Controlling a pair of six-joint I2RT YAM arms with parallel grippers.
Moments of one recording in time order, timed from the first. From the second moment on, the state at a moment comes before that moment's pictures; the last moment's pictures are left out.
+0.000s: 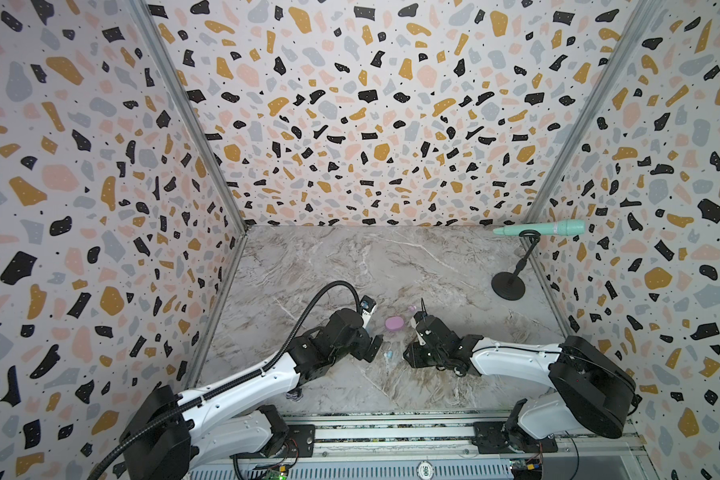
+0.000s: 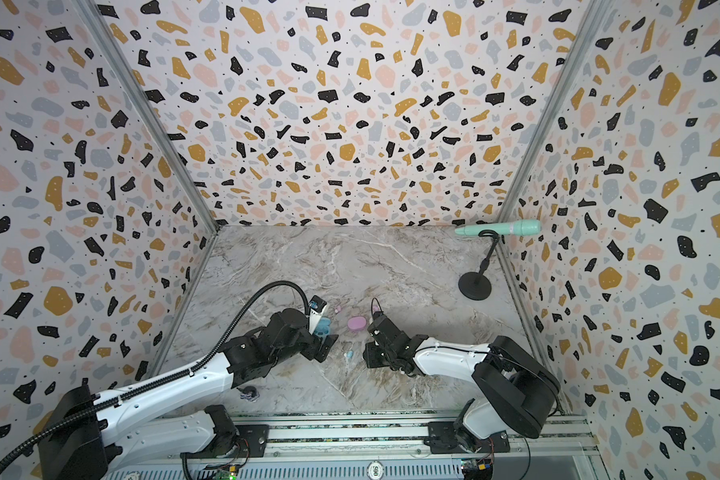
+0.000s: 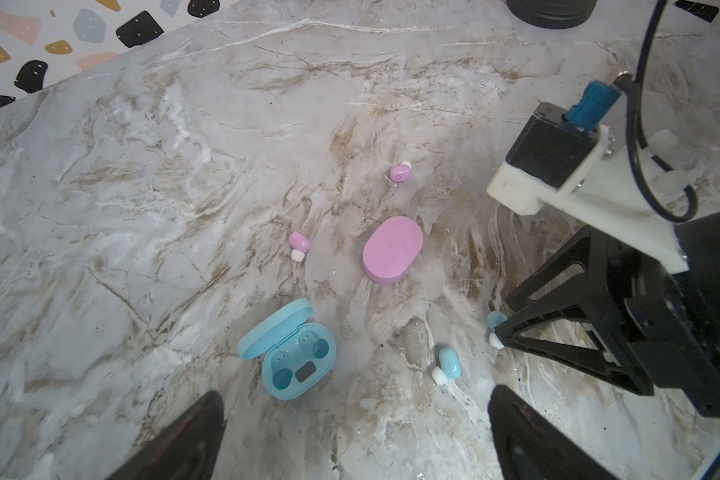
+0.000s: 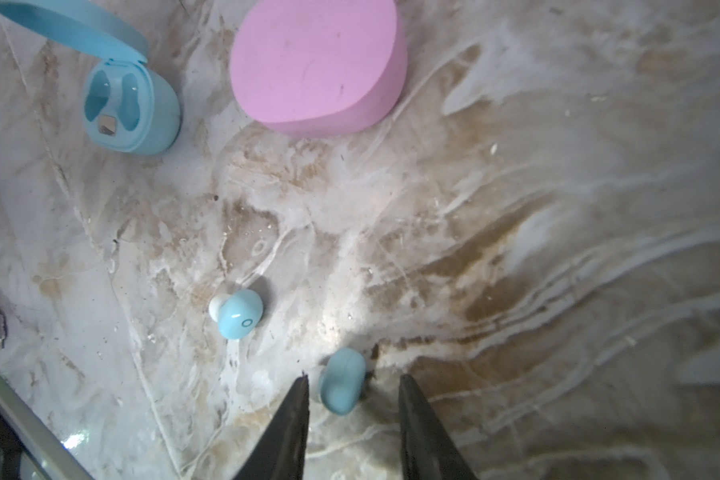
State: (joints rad) left arm -0.87 1.10 0.66 -0.25 -0.18 -0.12; right arm 0.87 1.45 0.60 -0.11 -0.07 0.67
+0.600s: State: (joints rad) left arm -0.87 1.10 0.66 -0.25 -0.18 -0.12; right arm 0.92 1.48 0.66 -0.21 0.03 0.66
